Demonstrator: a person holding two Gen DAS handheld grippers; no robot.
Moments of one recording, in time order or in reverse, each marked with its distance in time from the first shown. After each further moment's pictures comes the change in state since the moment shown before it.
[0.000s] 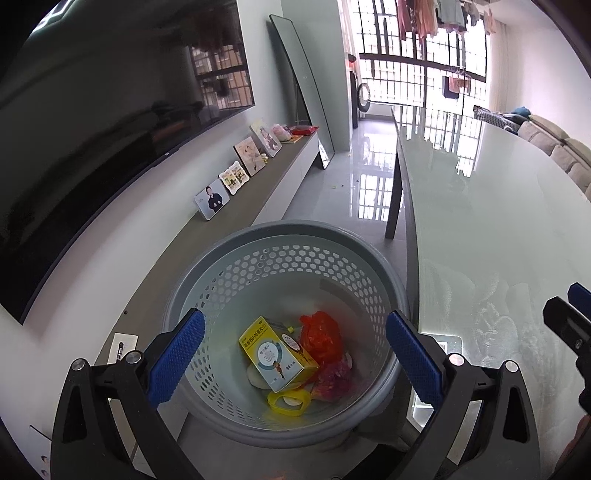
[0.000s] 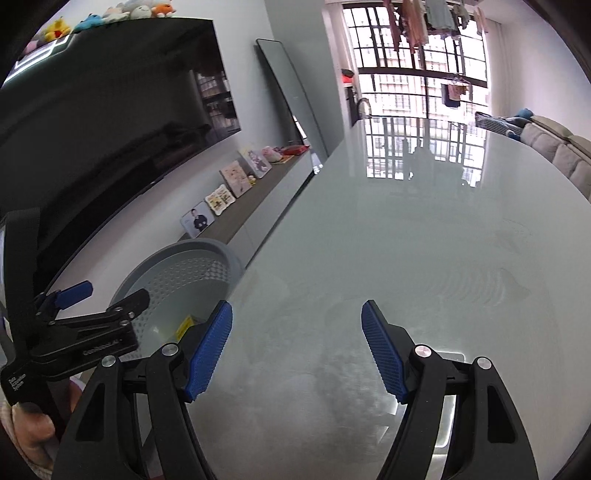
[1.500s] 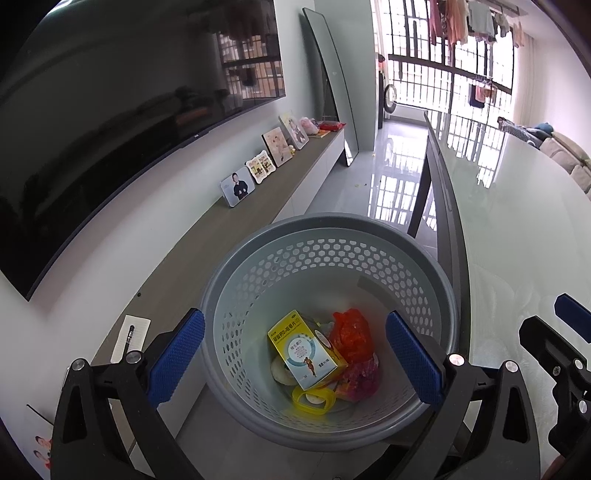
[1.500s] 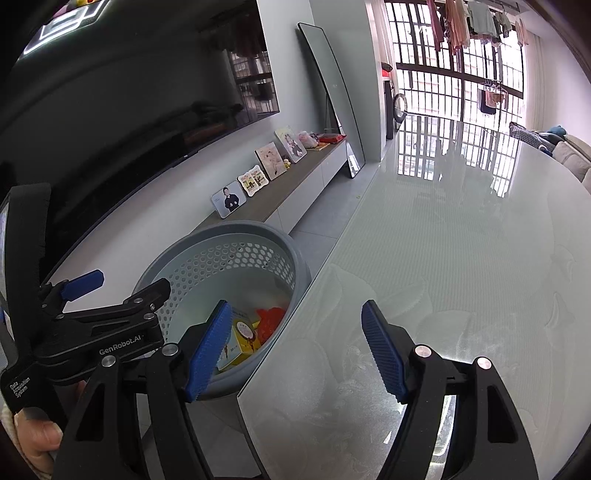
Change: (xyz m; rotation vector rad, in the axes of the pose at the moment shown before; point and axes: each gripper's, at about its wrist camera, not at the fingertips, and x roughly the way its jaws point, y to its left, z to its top) left arm 0.009 0.040 -0.005 -0.082 0.022 0.051; right arm 0.037 0.051 0.007 -0.088 0.050 0.061
